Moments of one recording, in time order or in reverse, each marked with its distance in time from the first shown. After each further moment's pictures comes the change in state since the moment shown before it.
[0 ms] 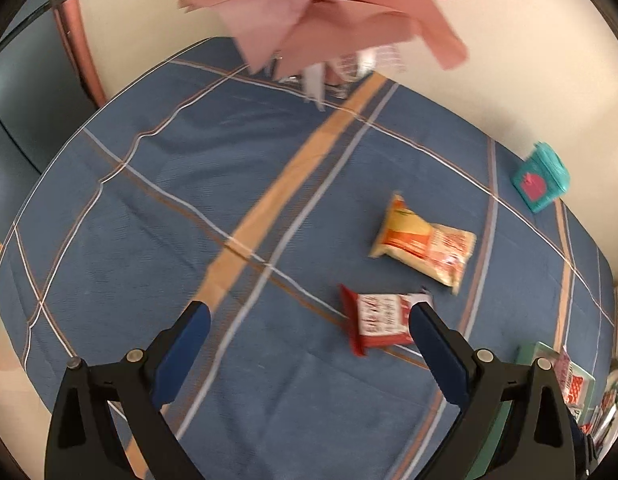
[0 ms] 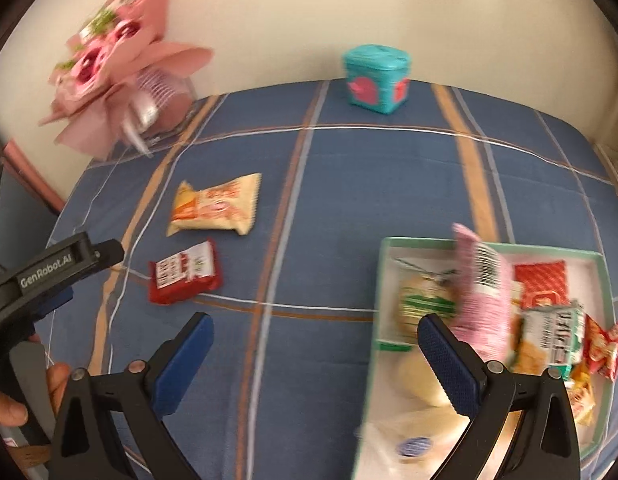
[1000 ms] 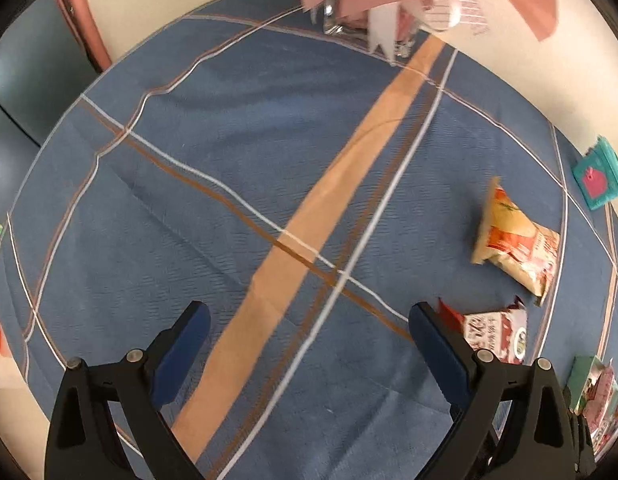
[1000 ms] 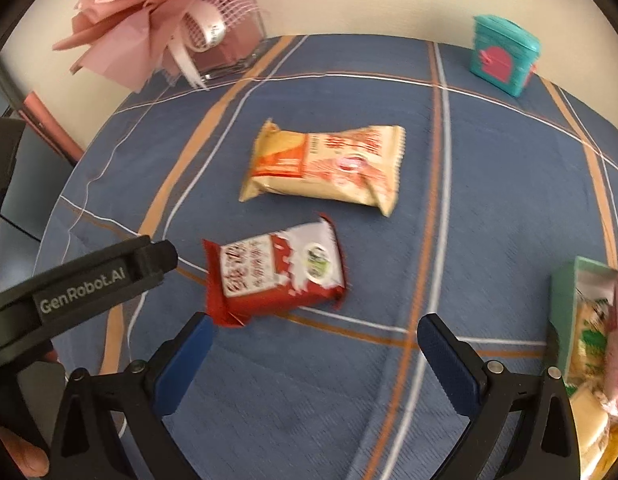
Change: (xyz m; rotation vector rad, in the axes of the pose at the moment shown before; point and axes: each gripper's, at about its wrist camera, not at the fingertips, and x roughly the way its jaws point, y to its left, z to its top) left arm 0.069 0.042 0.012 -0.021 0.127 0.064; right arm 0.085 0.085 0.009 -0.105 0.095 0.092
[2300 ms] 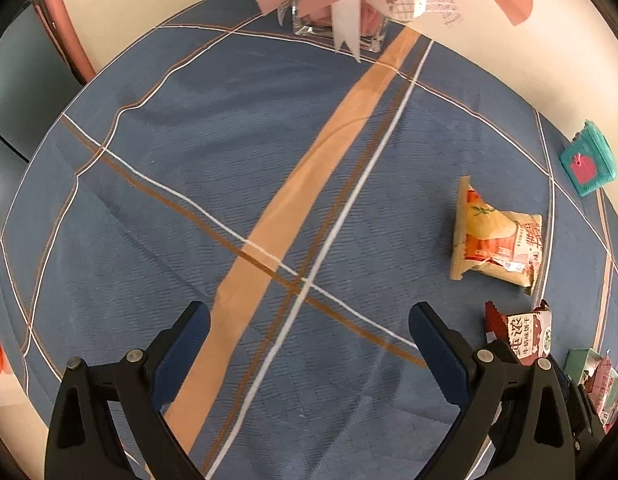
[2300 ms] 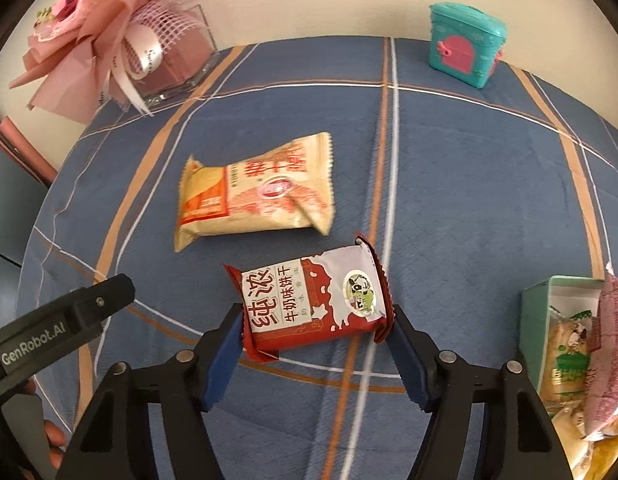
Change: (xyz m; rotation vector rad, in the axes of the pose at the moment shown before) left arm -0.005 -0.024 0.006 0.078 0.001 -0.026; right arm 0.003 -0.030 0.018 0.099 -0.003 -0.056
